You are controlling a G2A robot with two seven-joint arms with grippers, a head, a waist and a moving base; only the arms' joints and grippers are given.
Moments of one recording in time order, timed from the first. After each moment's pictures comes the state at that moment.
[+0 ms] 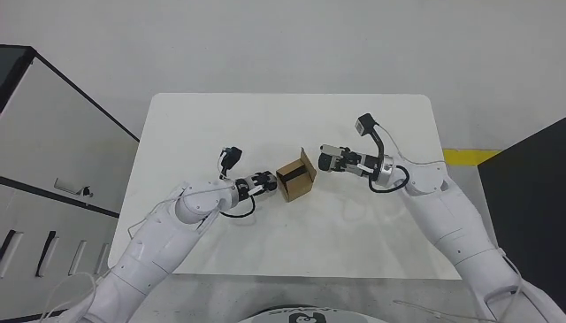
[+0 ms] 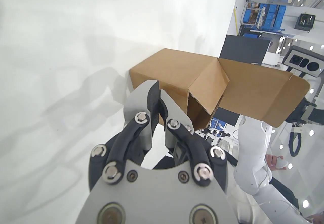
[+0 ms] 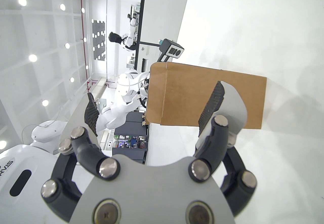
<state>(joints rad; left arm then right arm) 1.29 -1.09 -0.96 -1.49 -0.05 0.24 -0.55 -1.16 -1.10 1.07 -1.23 0.39 -0.40 0.95</state>
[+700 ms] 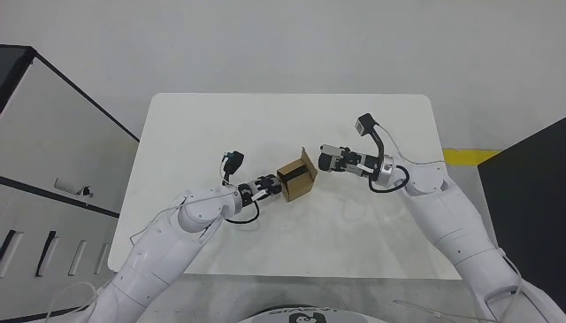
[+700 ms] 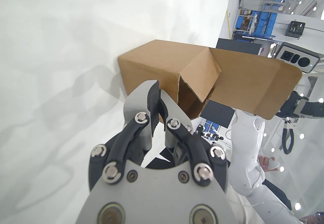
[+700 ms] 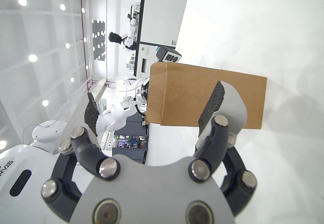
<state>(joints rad) 1.36 -1.09 -0.98 -1.58 -0.07 0.25 -0.51 -1.16 -1.10 1.07 -1.23 0.39 -0.40 0.95</state>
